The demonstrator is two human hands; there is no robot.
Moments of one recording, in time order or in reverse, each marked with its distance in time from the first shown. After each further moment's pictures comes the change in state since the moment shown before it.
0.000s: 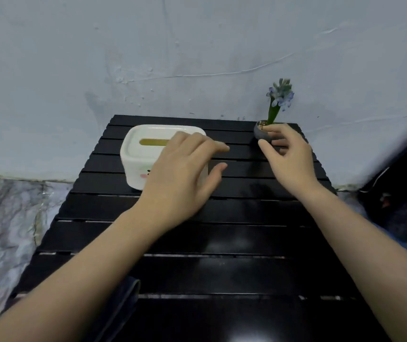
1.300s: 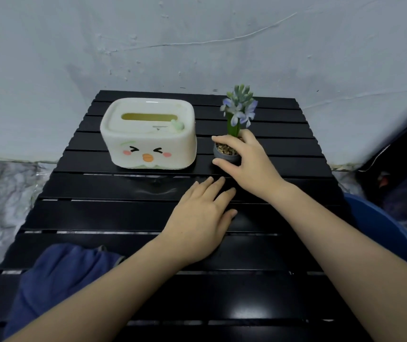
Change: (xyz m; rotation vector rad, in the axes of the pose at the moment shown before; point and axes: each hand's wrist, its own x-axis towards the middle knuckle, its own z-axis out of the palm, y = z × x) left_hand -0.071 0.040 0.073 0.100 -0.588 -0.180; right_hand -0.034 0.020 0.039 -0.122 -0.386 -0.178
